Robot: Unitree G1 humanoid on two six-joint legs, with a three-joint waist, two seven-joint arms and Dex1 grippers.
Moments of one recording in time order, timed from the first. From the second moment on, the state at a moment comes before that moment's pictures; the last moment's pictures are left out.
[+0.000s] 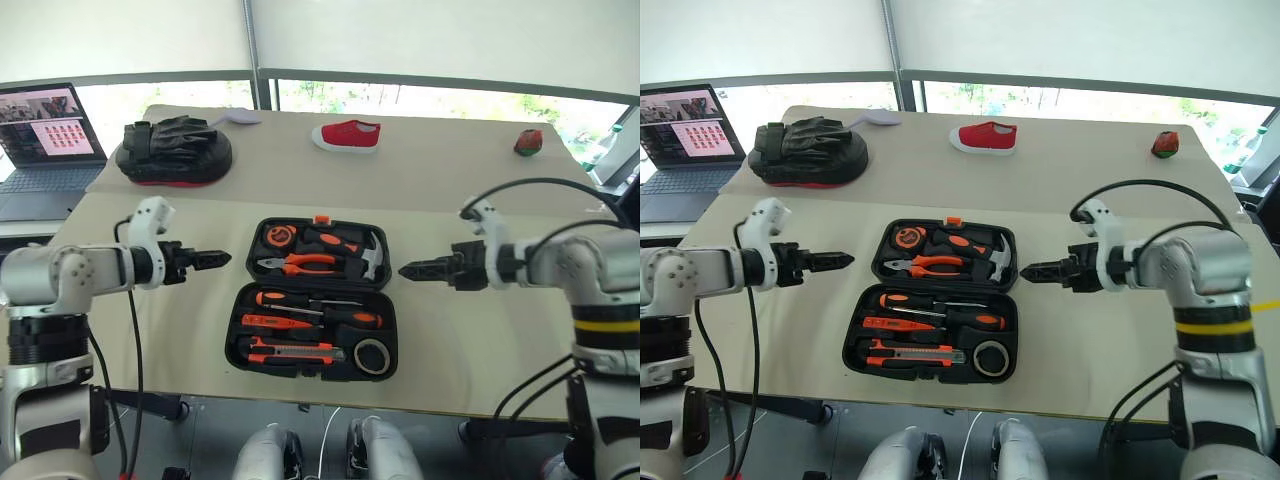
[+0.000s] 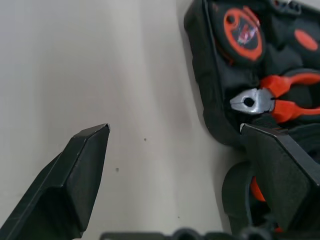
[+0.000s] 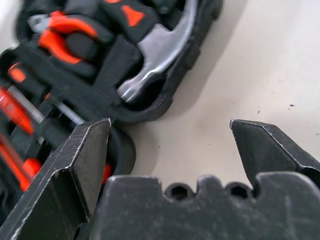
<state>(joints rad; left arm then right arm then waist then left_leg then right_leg) -0.69 0.70 0.18 0.19 -0.61 1.36 -0.57 -0.83 -0.66 -0.01 0.13 0.56 1.48 0.68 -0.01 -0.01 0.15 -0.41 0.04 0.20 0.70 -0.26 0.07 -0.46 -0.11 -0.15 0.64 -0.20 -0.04</state>
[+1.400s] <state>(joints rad) -0.59 0.44 0.30 0.34 -0.53 0.78 -0.67 -0.67 -0.49 0.03 0.21 0.37 0.72 0.73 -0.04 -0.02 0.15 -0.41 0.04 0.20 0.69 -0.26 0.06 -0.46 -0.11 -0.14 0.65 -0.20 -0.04</state>
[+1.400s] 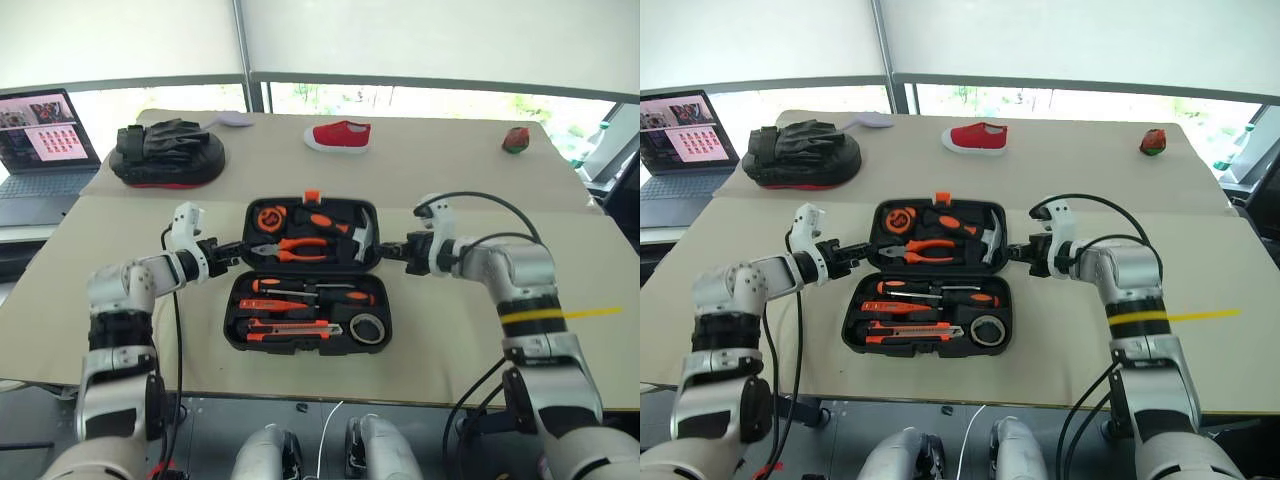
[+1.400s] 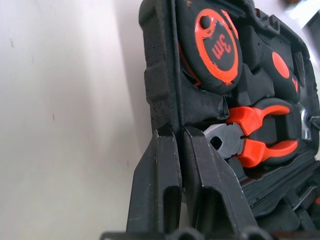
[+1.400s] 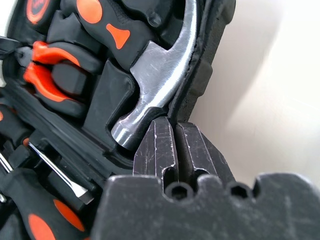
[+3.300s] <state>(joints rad) -0.51 0.67 0.01 0.47 -0.31 0.21 -1.15 -0.03 -0.80 0.37 -0.38 0.27 0.14 1.01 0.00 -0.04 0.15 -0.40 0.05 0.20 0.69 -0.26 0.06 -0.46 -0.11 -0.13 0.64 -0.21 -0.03</state>
